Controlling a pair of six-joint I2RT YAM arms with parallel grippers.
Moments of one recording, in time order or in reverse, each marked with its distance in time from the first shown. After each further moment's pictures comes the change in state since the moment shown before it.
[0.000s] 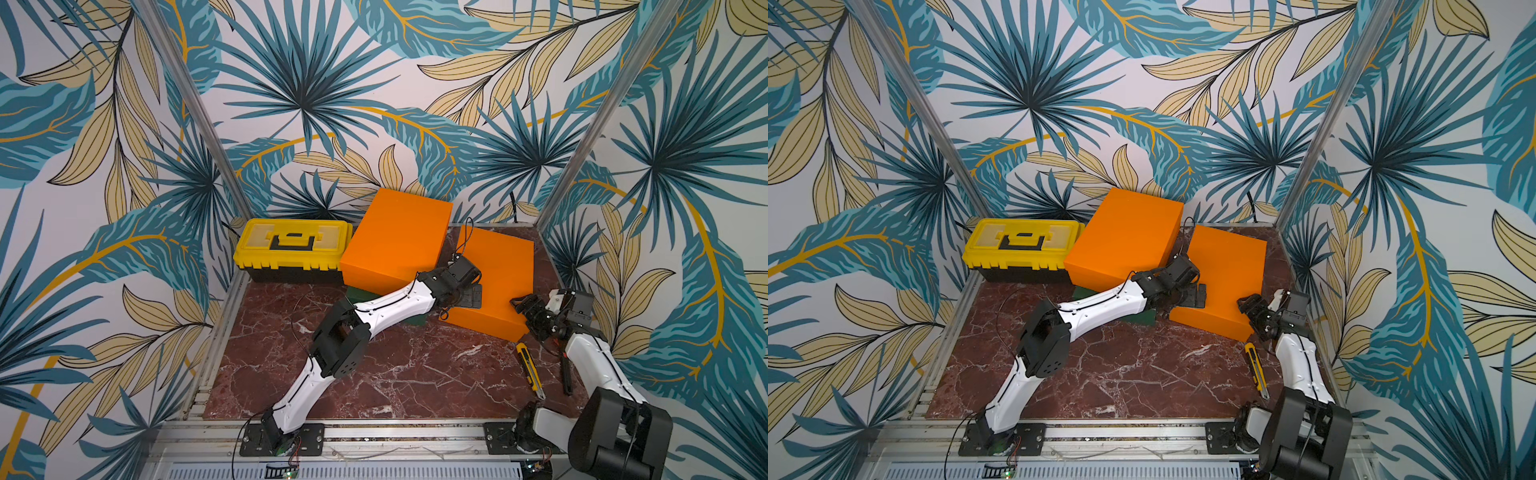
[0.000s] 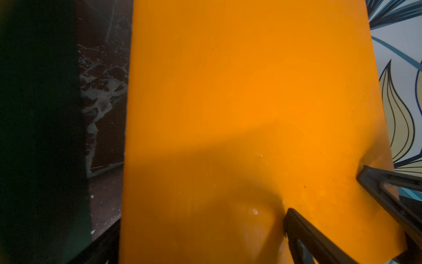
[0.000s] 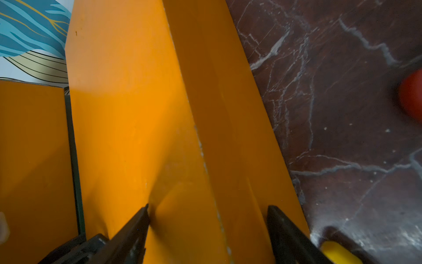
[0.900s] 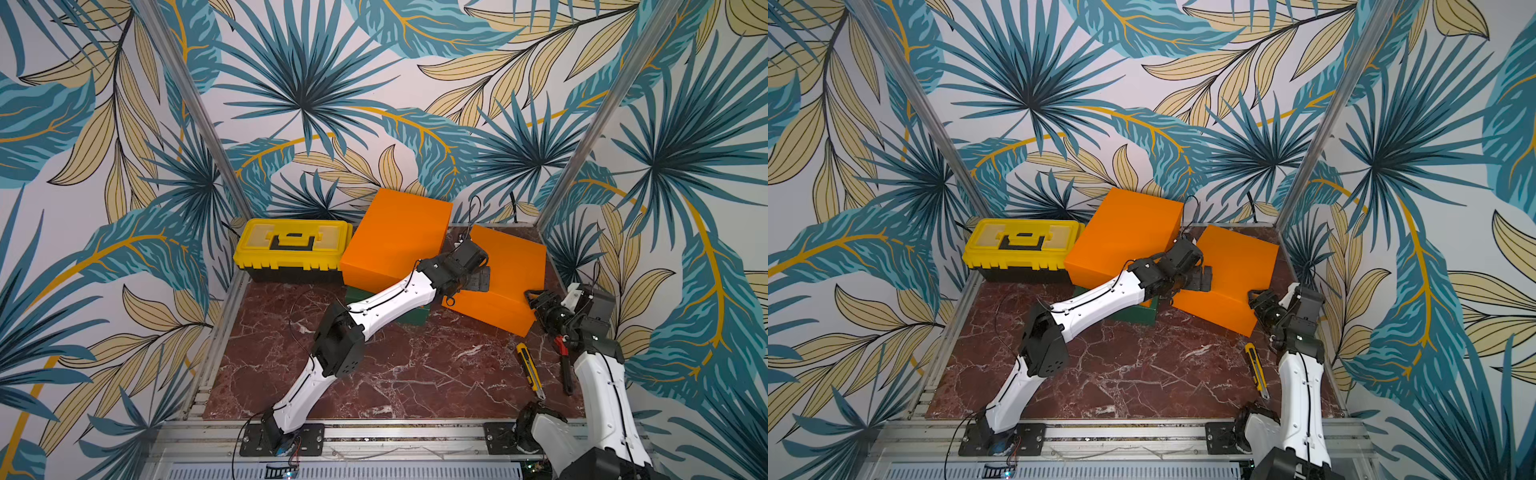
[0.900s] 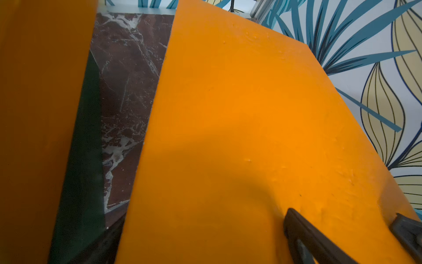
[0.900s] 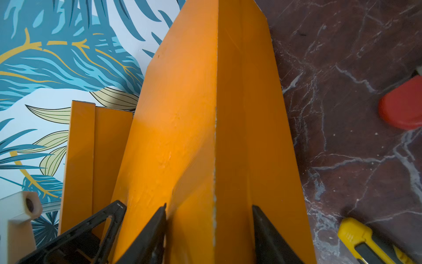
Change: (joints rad) left arm -0.001 0.015 0.211 -0.058 -0.073 0.085; right arm -0.007 -0.243 0.089 -0.122 0.020 0.116
